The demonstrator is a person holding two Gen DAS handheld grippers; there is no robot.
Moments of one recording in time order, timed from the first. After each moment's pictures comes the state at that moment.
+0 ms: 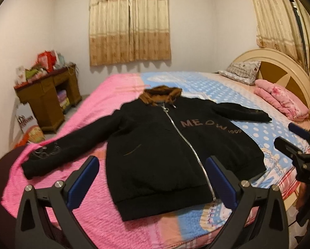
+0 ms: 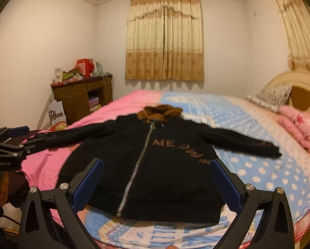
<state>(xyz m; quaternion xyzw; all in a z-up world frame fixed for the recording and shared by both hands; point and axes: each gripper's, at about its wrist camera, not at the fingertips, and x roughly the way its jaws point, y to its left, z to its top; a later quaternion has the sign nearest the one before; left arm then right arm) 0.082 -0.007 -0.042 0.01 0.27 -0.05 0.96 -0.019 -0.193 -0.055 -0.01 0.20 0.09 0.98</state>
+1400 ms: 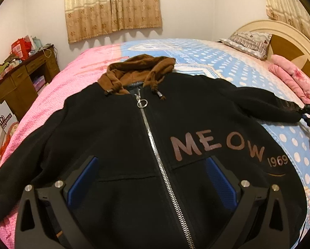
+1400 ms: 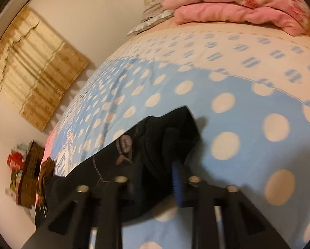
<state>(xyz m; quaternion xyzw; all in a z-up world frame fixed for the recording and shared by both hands) 0.303 -0.103 -0.109 0.05 0.37 -0.06 0.92 0.265 -0.633 -0.182 0.37 0.30 -0.13 0.87</state>
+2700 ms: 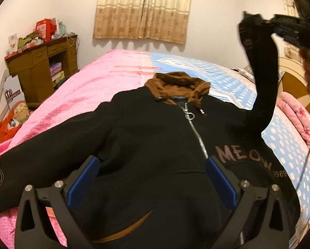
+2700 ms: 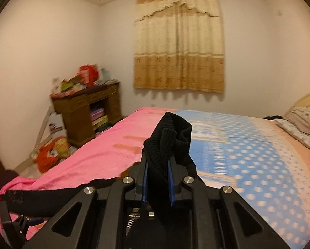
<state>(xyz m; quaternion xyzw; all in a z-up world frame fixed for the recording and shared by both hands) 0.291 0.020 -0.098 -0.06 0.34 -0.03 0.94 0.358 -0.158 0.069 -0.03 0.18 0.17 0.97</state>
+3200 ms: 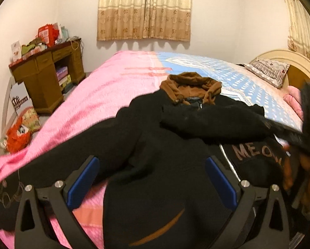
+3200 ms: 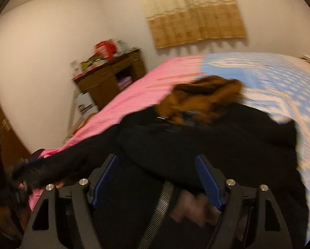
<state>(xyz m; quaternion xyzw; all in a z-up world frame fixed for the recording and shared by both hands) 0.297 0.044 -0.080 -0.02 0.34 -0.02 0.94 0.322 -0.165 -0.112 0.08 0.30 0.24 0.92</state>
